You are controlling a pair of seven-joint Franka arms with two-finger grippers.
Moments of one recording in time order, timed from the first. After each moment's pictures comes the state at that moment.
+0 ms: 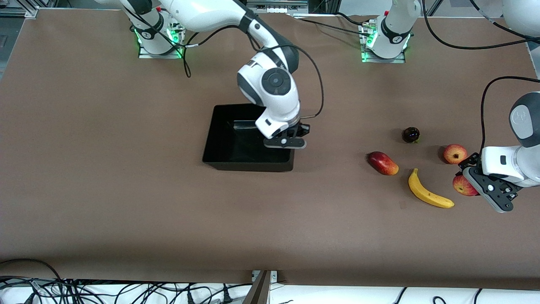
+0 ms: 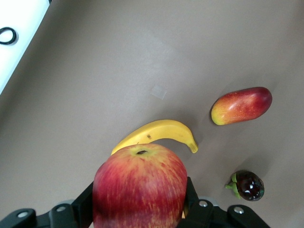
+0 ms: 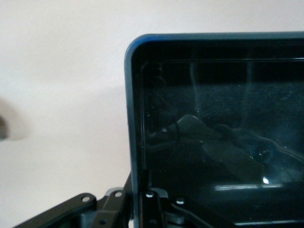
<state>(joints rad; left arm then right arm) 0.10 0.51 -0.03 -1.36 0.03 1.86 1.04 0.85 0.85 0.01 -1.12 0.10 2.13 0.92</state>
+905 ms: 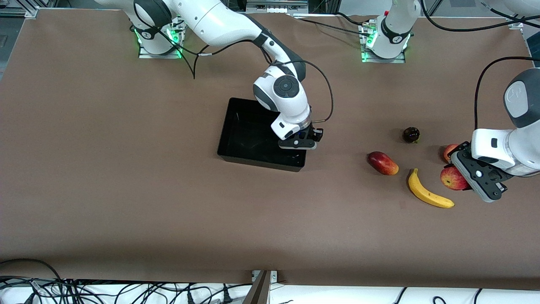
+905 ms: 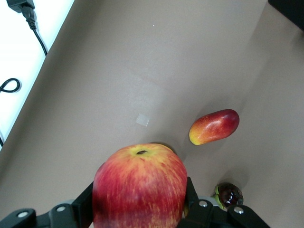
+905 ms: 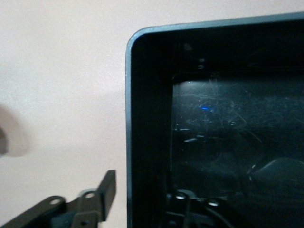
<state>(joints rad) 0.10 0.43 -0.12 -1.36 0.03 1.82 1.04 0.89 0.99 0.01 -1.11 0.10 2.40 0.97</state>
